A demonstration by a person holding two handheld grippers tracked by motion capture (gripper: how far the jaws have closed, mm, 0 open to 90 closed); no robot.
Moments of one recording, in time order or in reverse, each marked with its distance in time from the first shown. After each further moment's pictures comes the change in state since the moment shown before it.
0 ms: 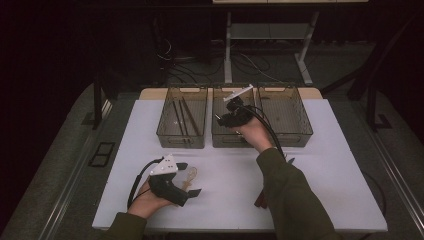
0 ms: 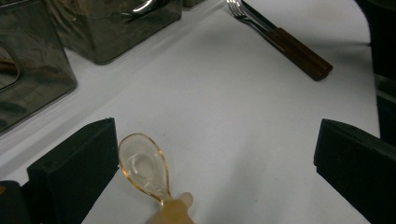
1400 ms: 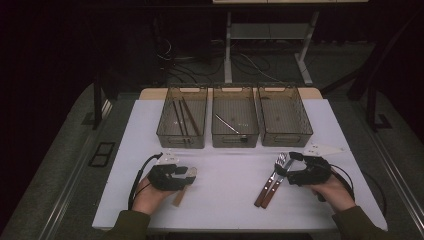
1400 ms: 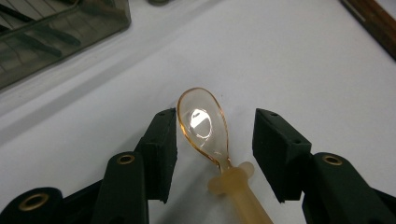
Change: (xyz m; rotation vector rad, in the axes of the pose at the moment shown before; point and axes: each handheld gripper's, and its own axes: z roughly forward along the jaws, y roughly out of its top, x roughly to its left) left arm 0.018 -0.002 0.009 0.195 0.129 -0.121; right arm -0.004 -0.205 -0.139 -0.202 -0.062 0.077
